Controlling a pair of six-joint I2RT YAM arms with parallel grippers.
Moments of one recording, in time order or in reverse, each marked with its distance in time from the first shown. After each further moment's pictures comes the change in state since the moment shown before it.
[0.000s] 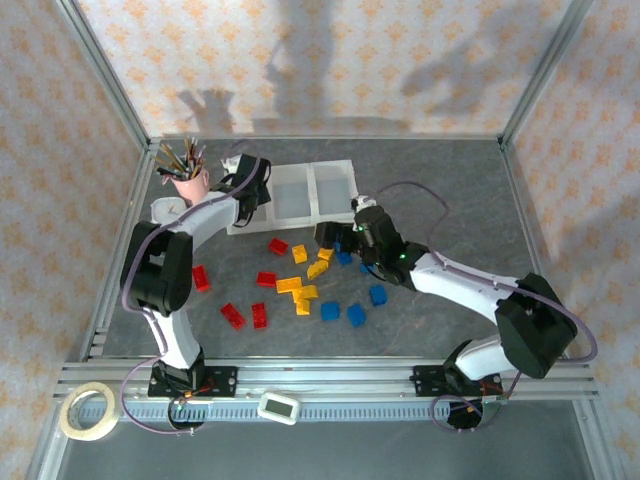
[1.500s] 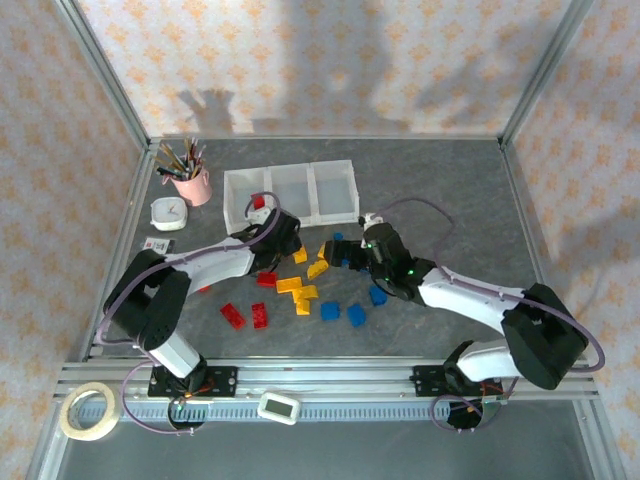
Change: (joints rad) left arm -0.299 -0.228 -0.412 0.048 0.050 -0.372; right arm 0.000 -0.080 -0.171 0.052 -0.031 -0.006
